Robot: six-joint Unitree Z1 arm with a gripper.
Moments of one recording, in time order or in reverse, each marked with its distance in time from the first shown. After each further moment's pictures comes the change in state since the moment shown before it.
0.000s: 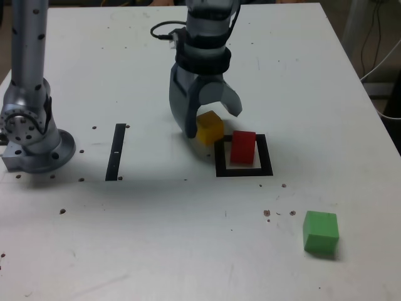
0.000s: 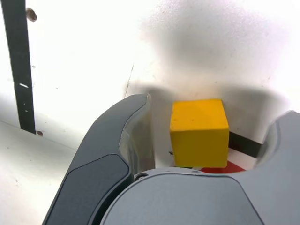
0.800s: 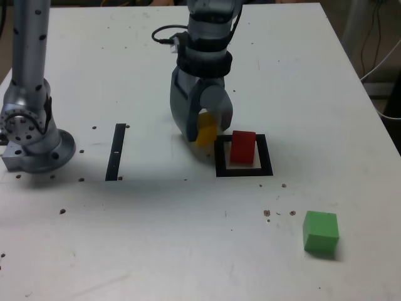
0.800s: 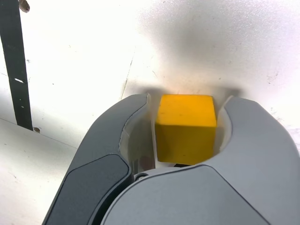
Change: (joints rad) arm 0.000 0.007 0.005 -0.007 -0.021 0.000
